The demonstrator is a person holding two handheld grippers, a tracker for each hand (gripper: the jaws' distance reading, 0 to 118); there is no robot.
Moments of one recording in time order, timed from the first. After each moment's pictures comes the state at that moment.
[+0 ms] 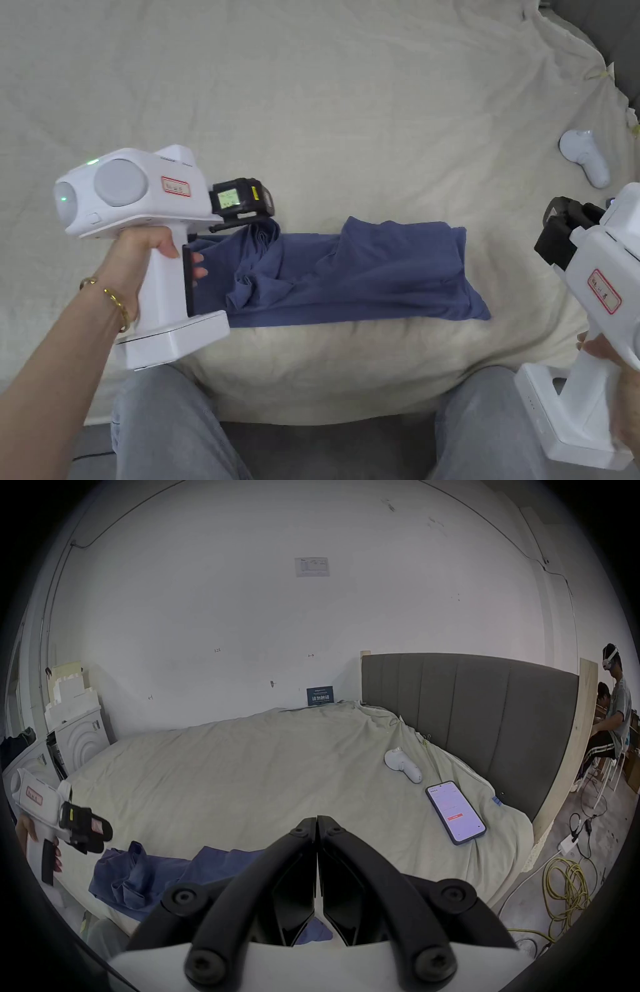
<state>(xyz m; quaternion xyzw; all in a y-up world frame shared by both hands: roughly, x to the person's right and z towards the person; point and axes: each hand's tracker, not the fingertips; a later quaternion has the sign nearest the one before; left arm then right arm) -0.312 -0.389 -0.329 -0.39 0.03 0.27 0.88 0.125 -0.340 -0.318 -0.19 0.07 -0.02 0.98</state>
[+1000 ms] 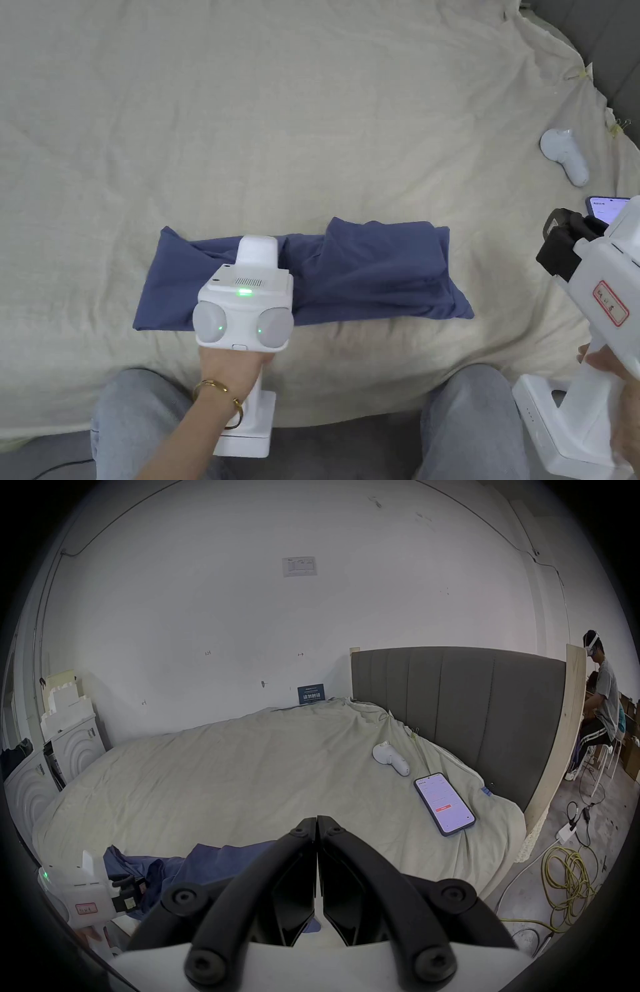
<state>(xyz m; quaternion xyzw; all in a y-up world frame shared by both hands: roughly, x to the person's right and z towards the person) -0.167 -0.488 -0.314 -0.36 0.10 0.03 0.93 0.149 -0.344 -0.311 -0.20 0.05 -0.03 0.98</state>
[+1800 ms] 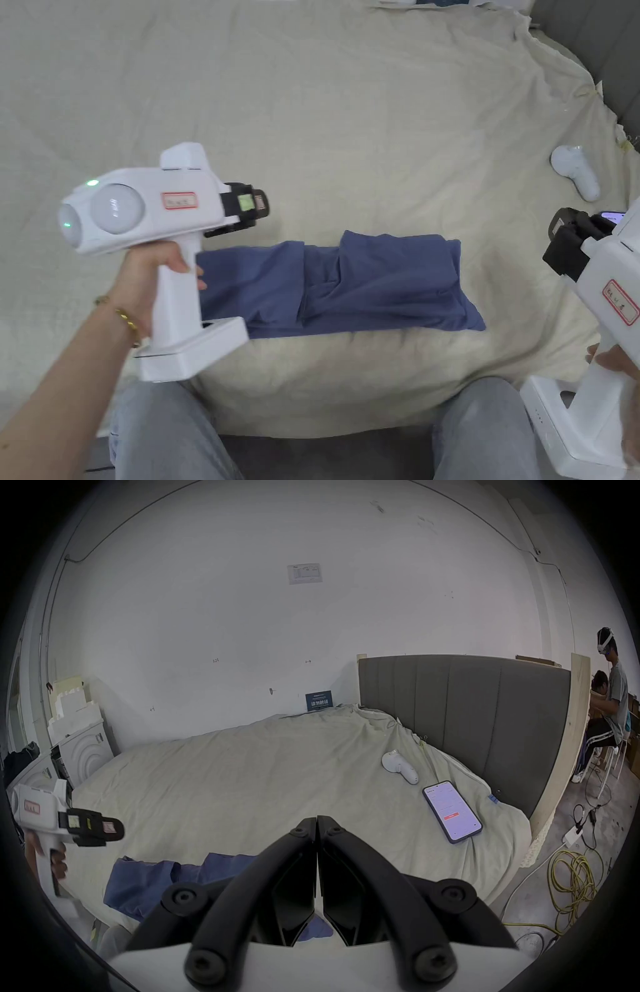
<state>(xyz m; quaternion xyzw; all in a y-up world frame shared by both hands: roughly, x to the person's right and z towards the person) -0.311 -0.374 -0.320 -0.32 -0.07 0.29 0.90 0.140 -0.331 -0.309 -0.19 0.07 -0.04 0.98</state>
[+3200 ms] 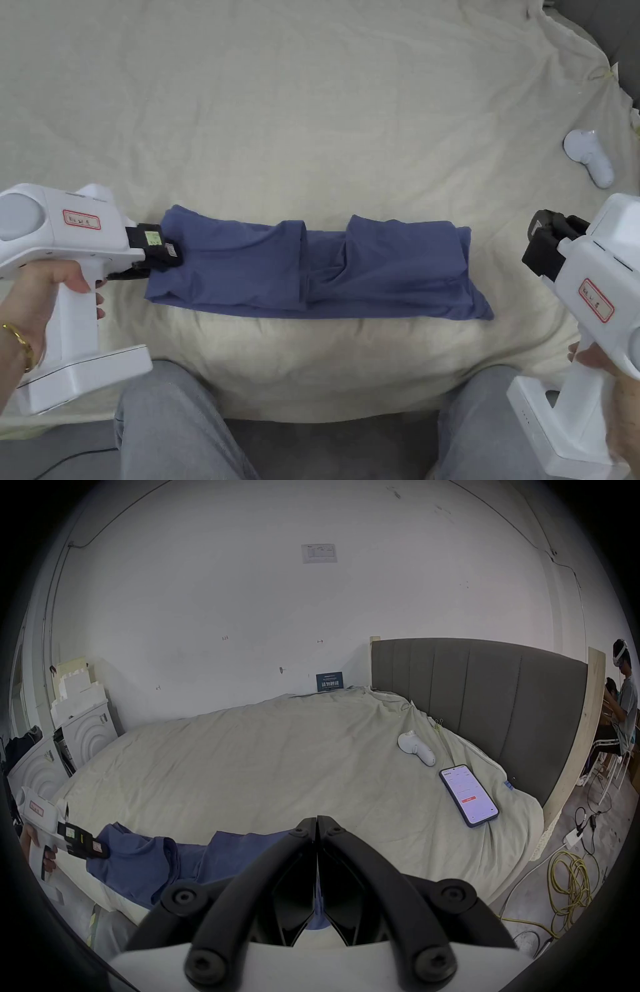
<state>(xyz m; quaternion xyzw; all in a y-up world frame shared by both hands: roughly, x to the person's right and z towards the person) -0.383 -0.407 -0.282 -0.45 0.04 0.33 0.83 0.114 -0.347 -0.312 -0.22 0.09 -0.02 0.97</state>
